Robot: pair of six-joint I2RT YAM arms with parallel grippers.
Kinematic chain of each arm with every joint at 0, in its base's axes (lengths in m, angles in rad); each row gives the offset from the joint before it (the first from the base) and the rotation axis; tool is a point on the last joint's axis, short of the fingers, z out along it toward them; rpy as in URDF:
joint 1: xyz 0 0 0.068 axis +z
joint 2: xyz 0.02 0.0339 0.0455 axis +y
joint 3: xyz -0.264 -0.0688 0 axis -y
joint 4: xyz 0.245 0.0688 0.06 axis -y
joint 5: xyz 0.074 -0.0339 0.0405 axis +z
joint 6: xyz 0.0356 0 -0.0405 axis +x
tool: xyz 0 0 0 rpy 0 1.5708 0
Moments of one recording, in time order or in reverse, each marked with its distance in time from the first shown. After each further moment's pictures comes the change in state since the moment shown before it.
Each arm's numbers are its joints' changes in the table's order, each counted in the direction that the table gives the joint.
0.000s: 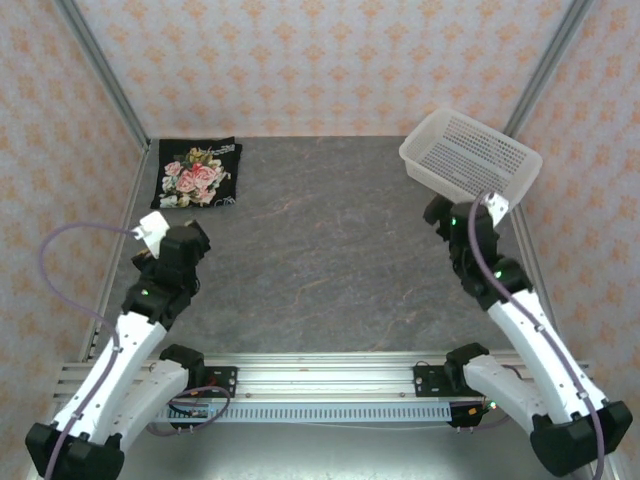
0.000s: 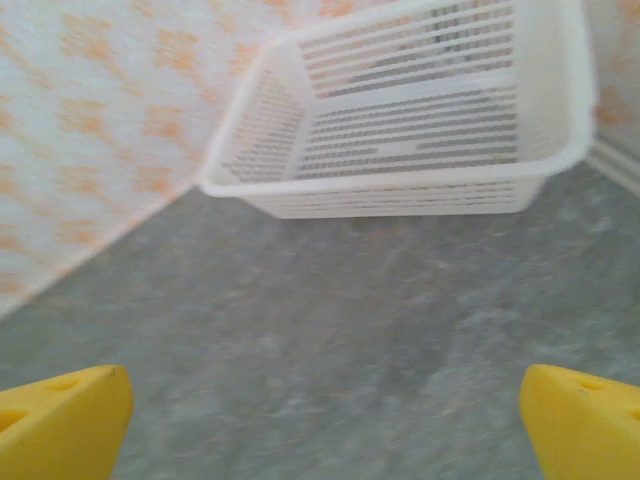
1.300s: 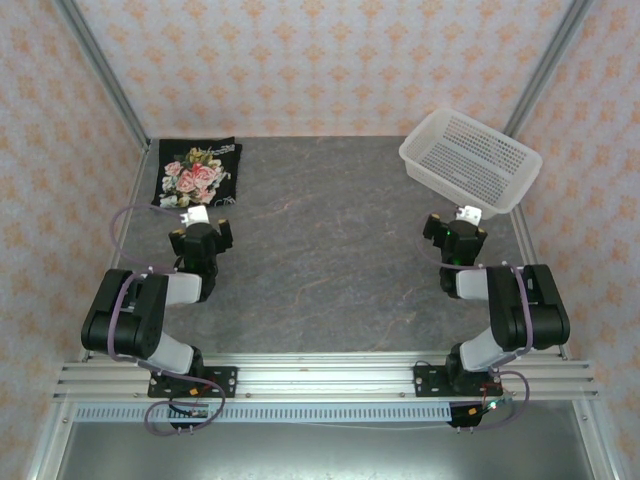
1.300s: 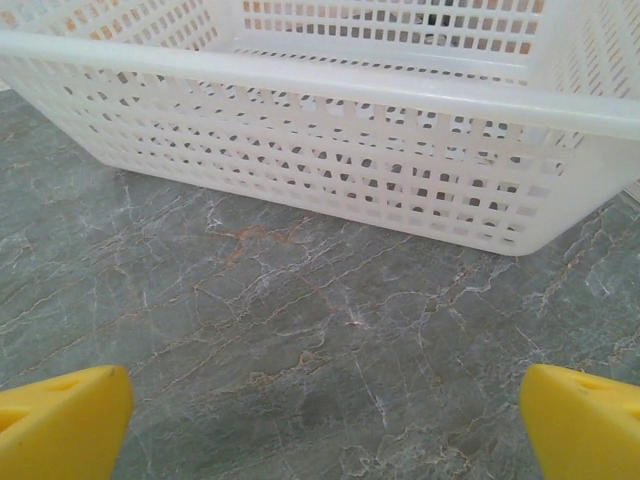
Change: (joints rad) left arm 0.178 0.753 -0.220 1.151 -0.328 0.387; right arm -0.307 0.711 -0.367 1.190 0.240 -0.458
